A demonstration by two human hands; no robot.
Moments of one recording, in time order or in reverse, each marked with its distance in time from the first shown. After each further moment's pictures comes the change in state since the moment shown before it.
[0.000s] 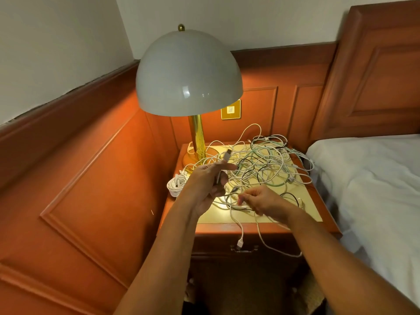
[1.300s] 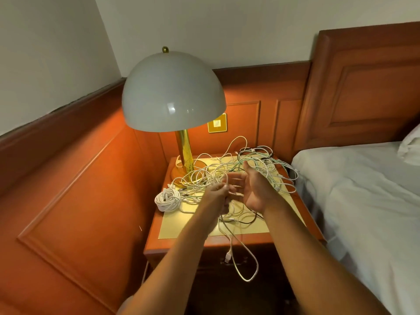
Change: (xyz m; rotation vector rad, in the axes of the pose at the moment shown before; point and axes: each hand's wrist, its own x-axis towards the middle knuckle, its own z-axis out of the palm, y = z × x) left_hand 0.028 -0.047 0.033 0.179 0.022 -0.014; right_hand 0.016 -0.039 -0.020 0.820 0.120 0.101
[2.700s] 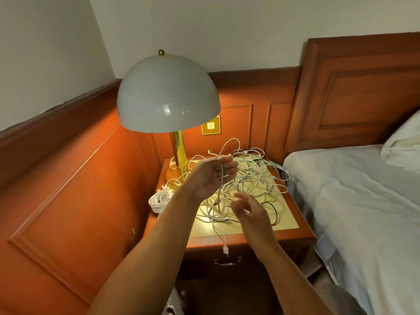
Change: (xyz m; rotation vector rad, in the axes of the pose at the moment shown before) left_hand 0.033 0.056 -0.007 -0.422 -0.204 -0.092; right_hand -0.073 0.066 0.000 -0.569 0.260 -0.499
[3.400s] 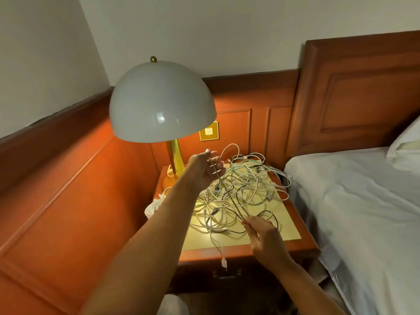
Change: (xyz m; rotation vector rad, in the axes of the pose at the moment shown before) left_hand 0.049 0.022 0.006 0.011 0.256 0.013; right_hand 0.039 0.086 -0.035 -0.534 0.000 -0.480
